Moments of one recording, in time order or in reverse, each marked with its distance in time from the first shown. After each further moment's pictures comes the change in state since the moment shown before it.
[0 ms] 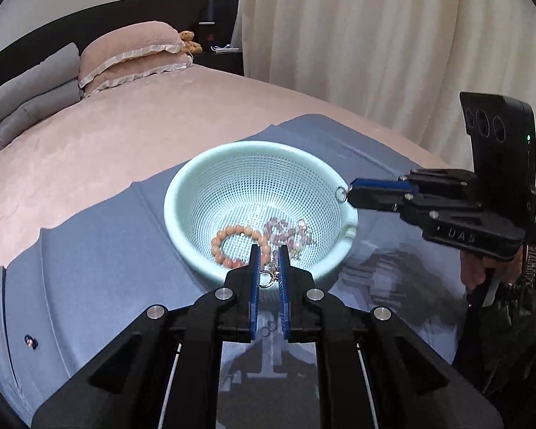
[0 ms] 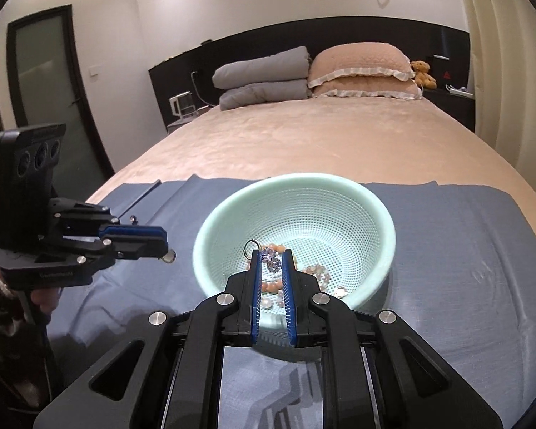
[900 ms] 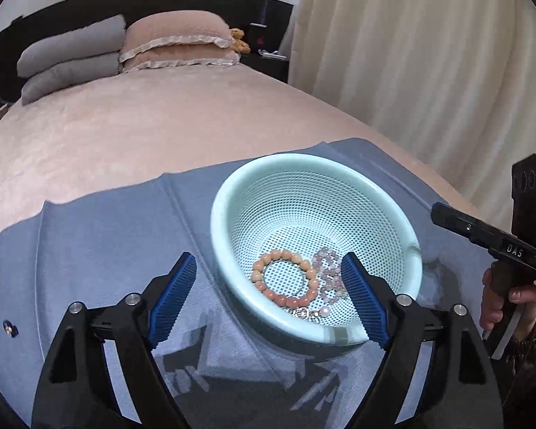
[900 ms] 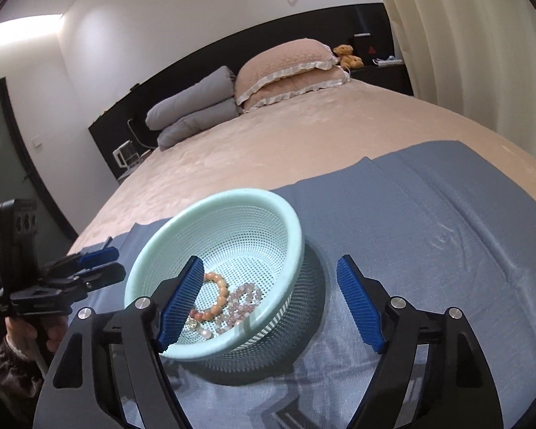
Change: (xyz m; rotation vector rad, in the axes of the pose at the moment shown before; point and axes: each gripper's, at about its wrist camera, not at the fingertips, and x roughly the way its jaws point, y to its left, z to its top) left arm 0.030 0.051 -0.010 -0.244 -0.046 0.080; right arm 0.005 -0.075 -0.006 0.336 -0.087 -0.117
